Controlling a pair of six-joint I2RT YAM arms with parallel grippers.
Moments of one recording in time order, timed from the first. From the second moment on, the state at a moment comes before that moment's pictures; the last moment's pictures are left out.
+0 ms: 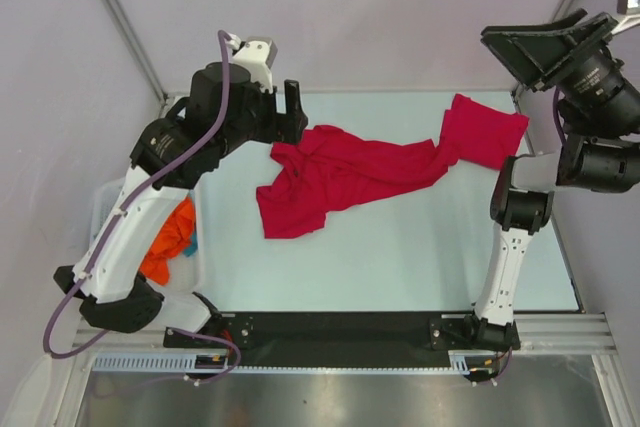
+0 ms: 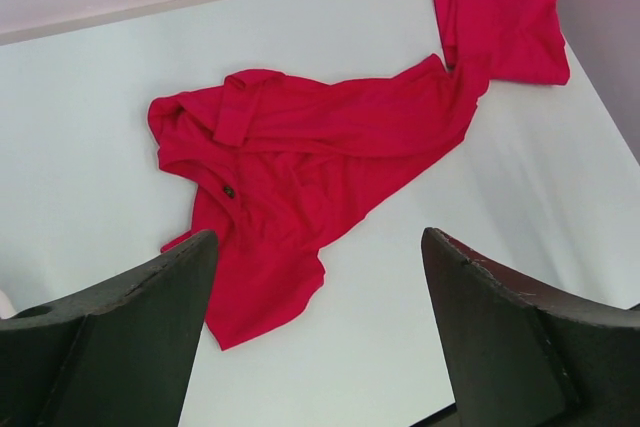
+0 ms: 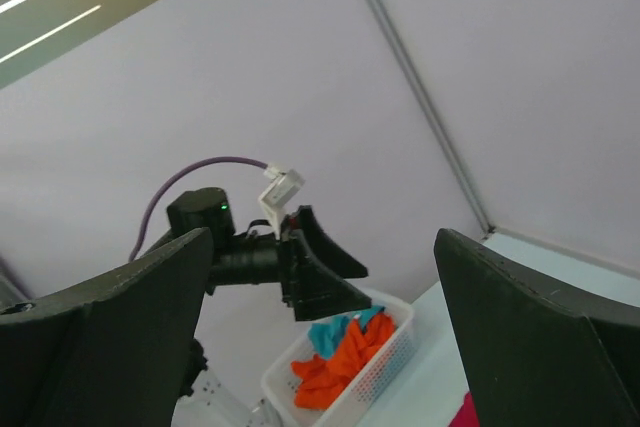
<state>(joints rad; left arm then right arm) -0.71 1.39 1.97 -1.00 -0.24 -0.29 2.90 0.69 1.72 1.31 0.94 -1.85</state>
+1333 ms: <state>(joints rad) -0.74 1.49 2.05 -1.04 -0.26 -0.29 3.13 1.60 3.10 1.36 0.41 -1.92</state>
